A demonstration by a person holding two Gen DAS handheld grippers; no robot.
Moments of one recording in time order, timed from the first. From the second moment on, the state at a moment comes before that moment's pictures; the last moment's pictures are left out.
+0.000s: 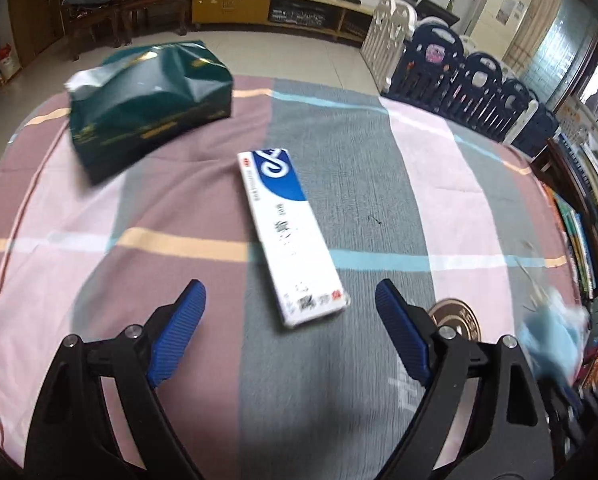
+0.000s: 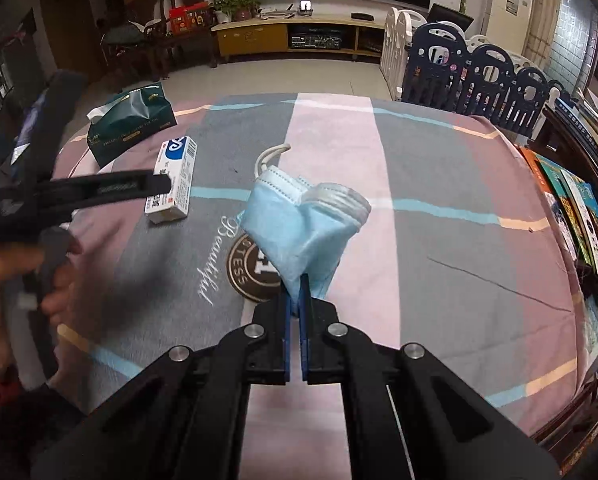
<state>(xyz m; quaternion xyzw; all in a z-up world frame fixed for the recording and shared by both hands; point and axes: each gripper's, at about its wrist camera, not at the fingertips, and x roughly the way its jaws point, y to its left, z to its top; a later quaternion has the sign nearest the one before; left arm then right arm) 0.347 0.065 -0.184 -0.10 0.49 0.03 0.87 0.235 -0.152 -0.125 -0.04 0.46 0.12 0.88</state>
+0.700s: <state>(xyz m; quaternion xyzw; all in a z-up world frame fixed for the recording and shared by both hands) 0.288 0.015 -0.153 -0.04 0.45 -0.01 0.89 0.164 -0.215 -0.107 0.05 0.46 0.08 0.89</state>
